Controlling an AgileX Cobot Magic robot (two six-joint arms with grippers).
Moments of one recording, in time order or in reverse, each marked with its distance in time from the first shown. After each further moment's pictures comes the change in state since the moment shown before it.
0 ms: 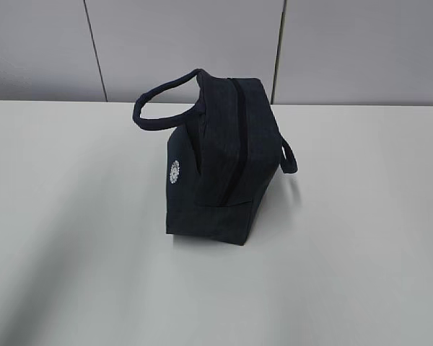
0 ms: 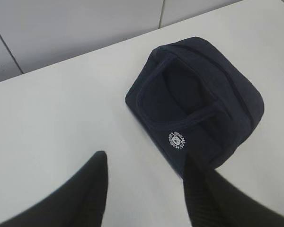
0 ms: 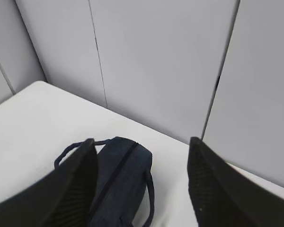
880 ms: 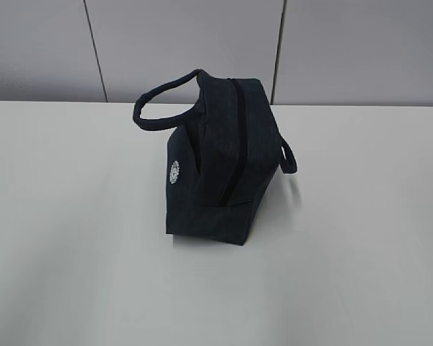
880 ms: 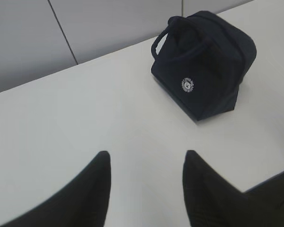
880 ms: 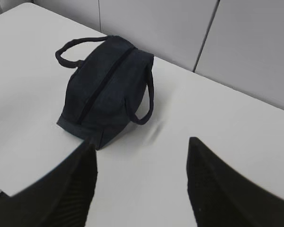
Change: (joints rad) left arm 0.000 -0.783 0.364 0.203 0.189 -0.087; right arm 0.245 -0.567 0.714 -0.338 -0.050 0.204
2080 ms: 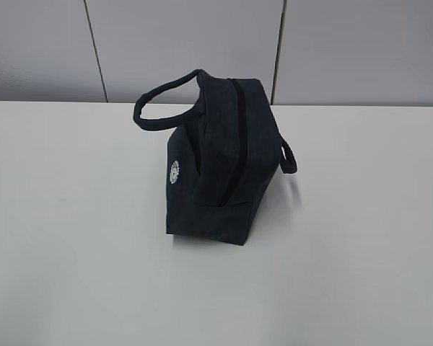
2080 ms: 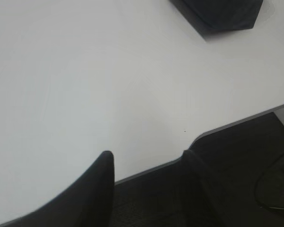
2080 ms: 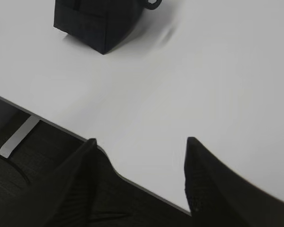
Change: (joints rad) left arm 0.000 -0.462 0.493 0.076 0.095 -0.116; right arm 0.001 -0.703 0.613 0.000 0.163 0.086
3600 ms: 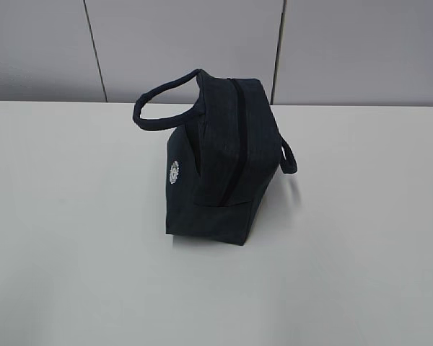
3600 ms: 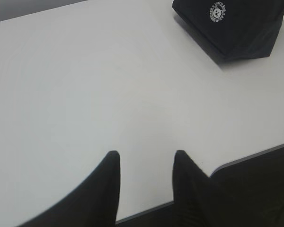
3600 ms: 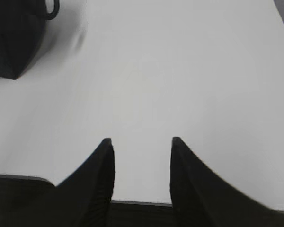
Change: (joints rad) left arm 0.000 0.000 0.054 0.029 -0.158 0.000; right arm -0.395 0.000 0.017 0.000 -0.026 0.011
